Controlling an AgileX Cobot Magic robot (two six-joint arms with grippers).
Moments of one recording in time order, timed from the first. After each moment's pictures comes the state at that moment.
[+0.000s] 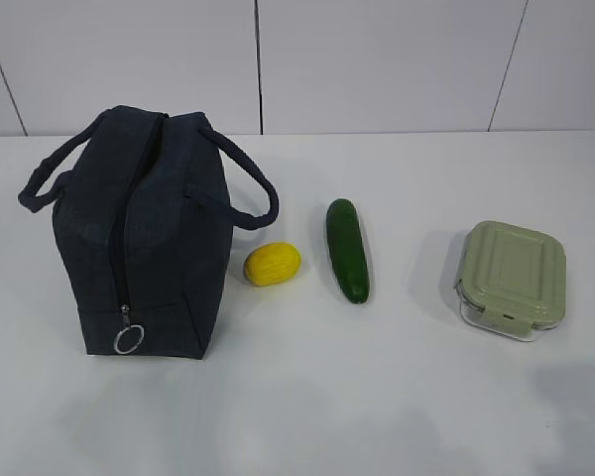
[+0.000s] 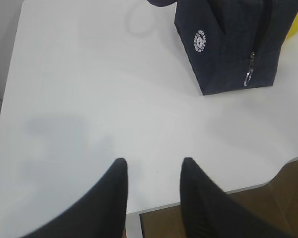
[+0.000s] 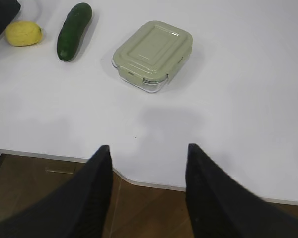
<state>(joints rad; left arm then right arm) -0.07 0.06 -0.51 -0.03 1.11 0.10 -0.06 -0.02 -0.49 0.14 1.15 -0.18</state>
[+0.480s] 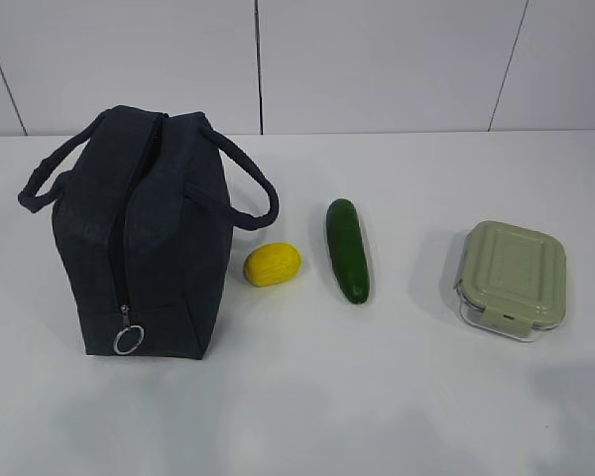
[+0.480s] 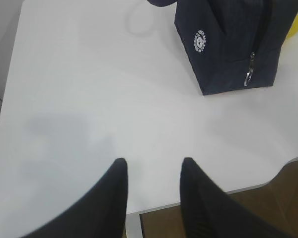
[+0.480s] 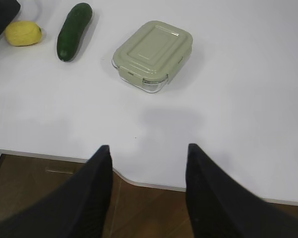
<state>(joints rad) -0.07 0.06 -0.51 -0.03 1.11 0.10 -0.06 -0.02 -0.49 0.14 1.15 -0.18</state>
